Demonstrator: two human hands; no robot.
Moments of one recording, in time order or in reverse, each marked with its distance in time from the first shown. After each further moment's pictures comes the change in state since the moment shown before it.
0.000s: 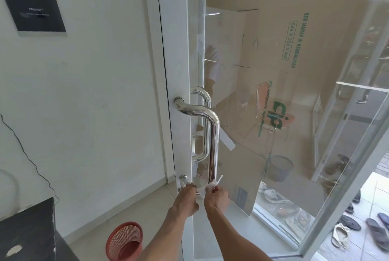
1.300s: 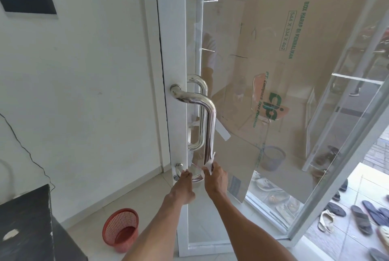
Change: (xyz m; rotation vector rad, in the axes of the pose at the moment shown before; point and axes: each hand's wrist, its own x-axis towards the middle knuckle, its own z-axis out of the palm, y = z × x) left_hand -0.003 0.002 0.010 -0.064 -0.025 0.000; right_hand 0.018 -0.002 -0.024 -0.290 -0.069 -0.392
